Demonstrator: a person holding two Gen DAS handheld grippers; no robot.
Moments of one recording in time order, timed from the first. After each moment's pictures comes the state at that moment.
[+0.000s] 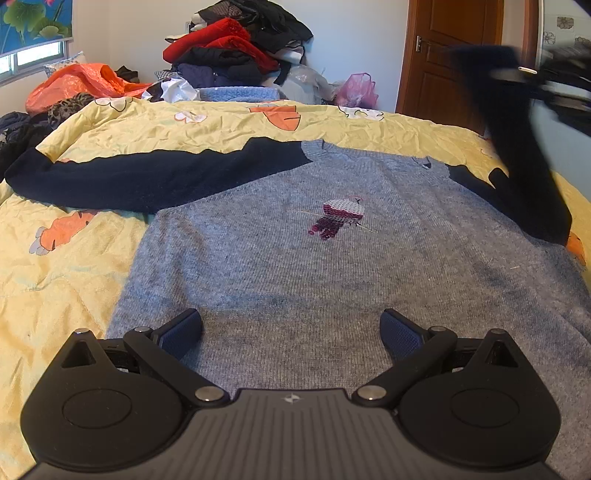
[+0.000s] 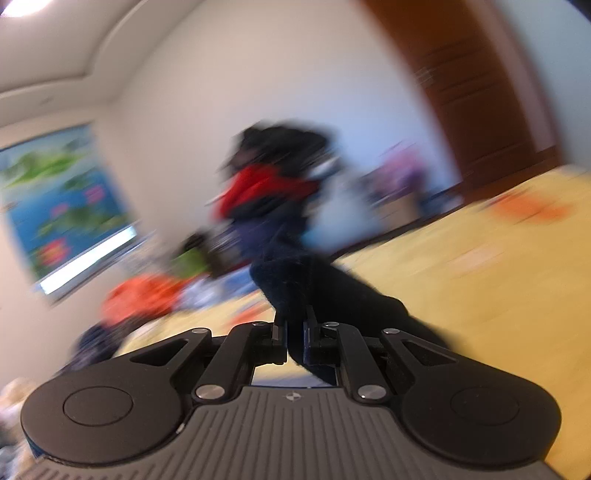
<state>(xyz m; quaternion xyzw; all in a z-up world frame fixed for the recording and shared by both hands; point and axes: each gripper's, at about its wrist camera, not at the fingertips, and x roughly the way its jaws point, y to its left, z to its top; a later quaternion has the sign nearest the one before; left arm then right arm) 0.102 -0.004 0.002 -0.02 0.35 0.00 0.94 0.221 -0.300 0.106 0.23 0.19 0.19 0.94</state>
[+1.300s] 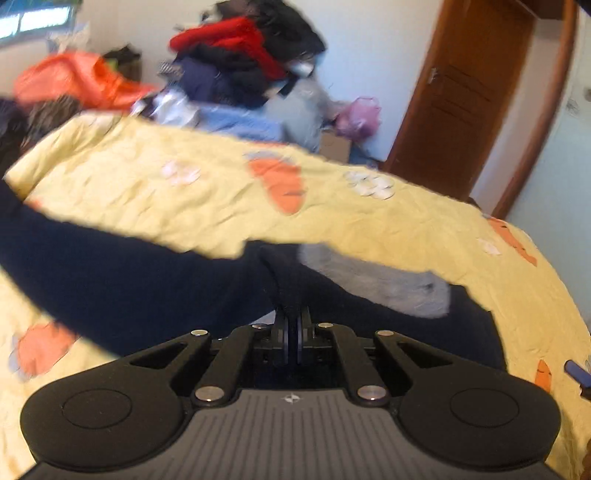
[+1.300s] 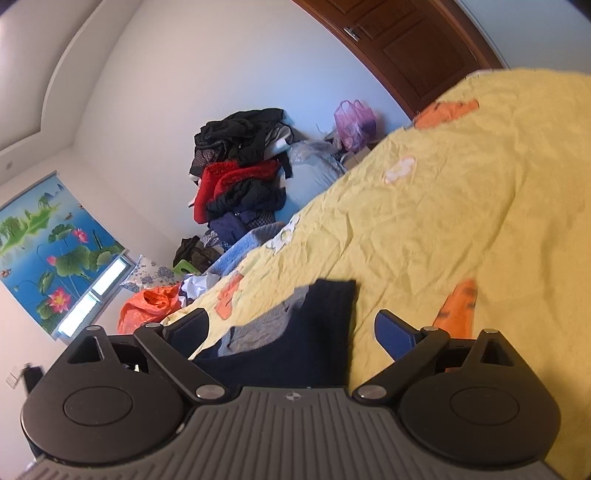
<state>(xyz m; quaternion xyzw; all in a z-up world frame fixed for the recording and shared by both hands) 0.206 0.038 0.087 -0.11 0.37 -0.02 0.92 0.146 -0.387 0.045 0.35 0.22 0.12 0.90</state>
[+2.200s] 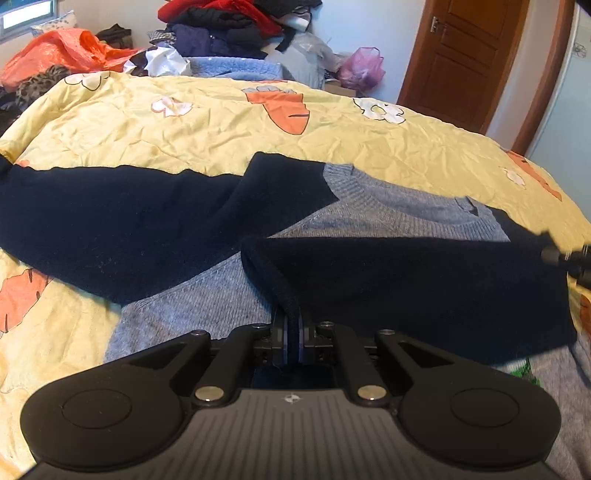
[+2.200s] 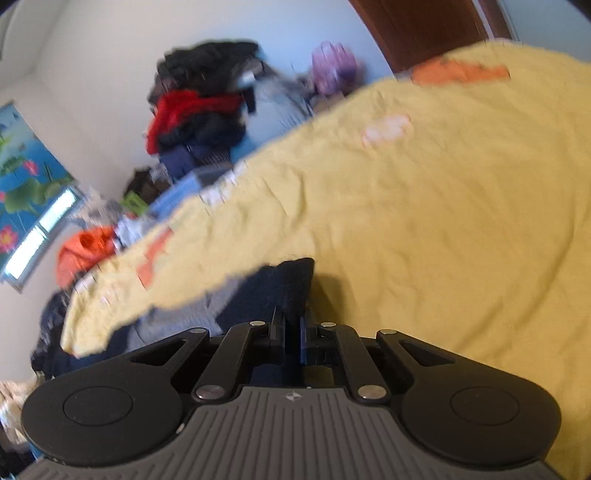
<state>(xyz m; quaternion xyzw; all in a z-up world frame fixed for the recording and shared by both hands) 0.210 0.010 0.033 -0.06 0.41 -0.01 0.91 0.272 -0.380 0.003 0.26 0.36 0.10 0.89</state>
